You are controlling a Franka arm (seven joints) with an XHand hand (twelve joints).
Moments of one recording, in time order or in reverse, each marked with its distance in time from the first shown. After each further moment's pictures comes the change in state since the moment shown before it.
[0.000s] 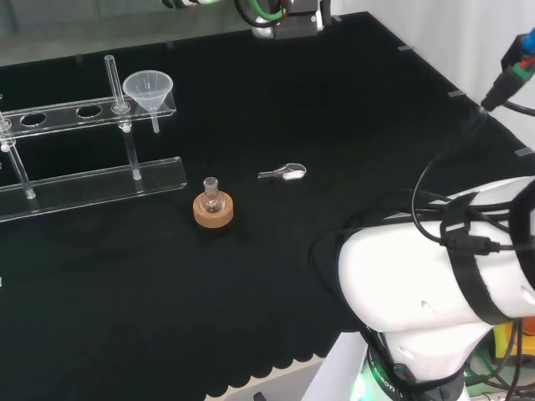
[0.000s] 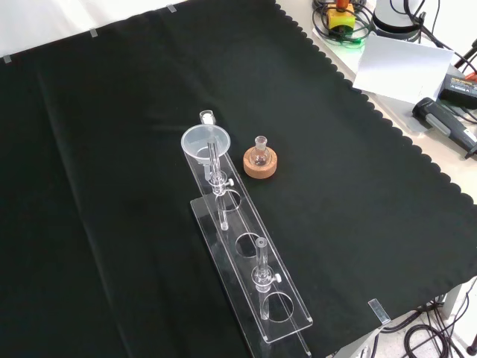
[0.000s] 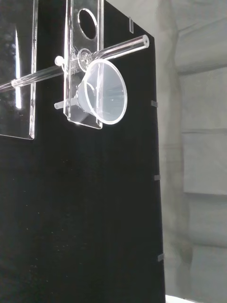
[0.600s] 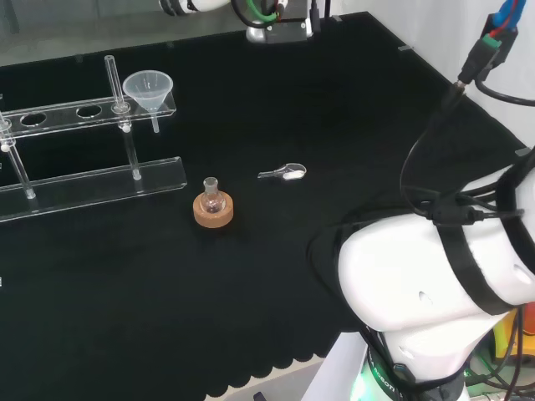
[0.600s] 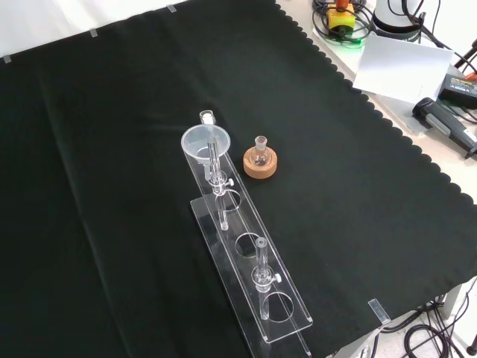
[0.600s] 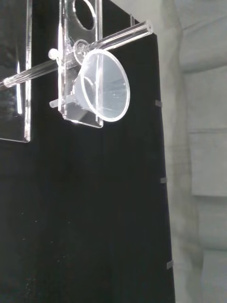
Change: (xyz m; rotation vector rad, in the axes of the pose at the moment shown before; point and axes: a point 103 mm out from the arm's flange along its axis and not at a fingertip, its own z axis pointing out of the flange) arm -0.002 0.033 0.026 0.006 0.025 0.000
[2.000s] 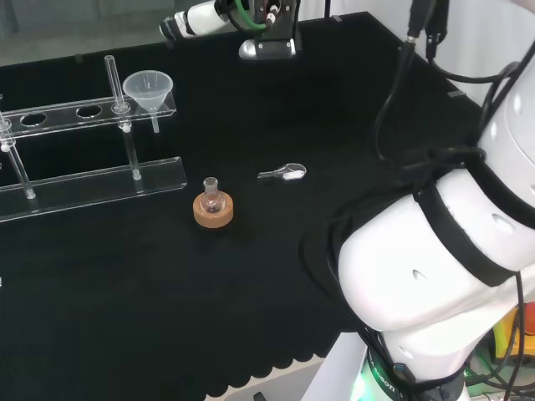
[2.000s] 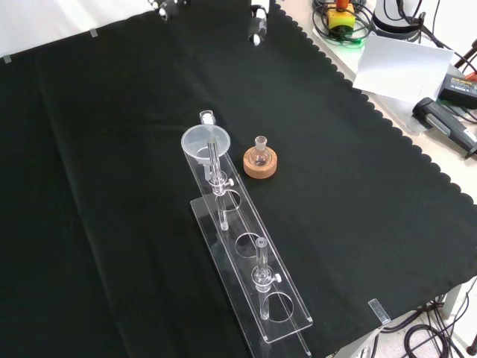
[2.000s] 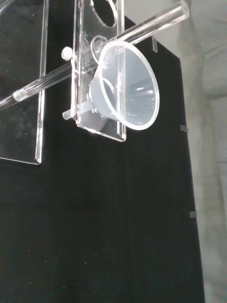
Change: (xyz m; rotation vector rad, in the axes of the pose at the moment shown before) arm -0.012 0.065 0.070 0.085 0.080 -0.086
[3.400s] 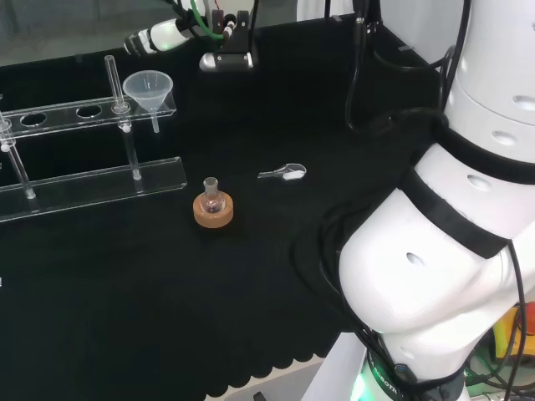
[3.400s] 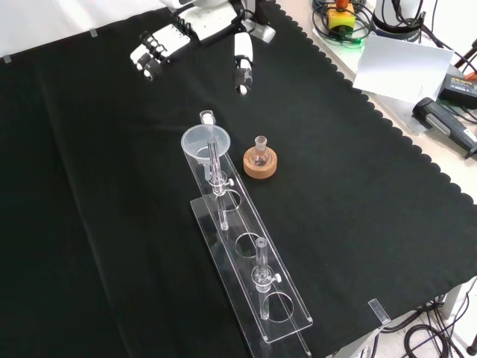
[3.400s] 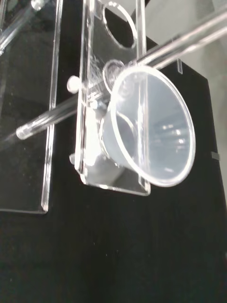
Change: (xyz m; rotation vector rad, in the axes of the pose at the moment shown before) arm 0.041 0.057 0.051 0.075 0.047 -0.049
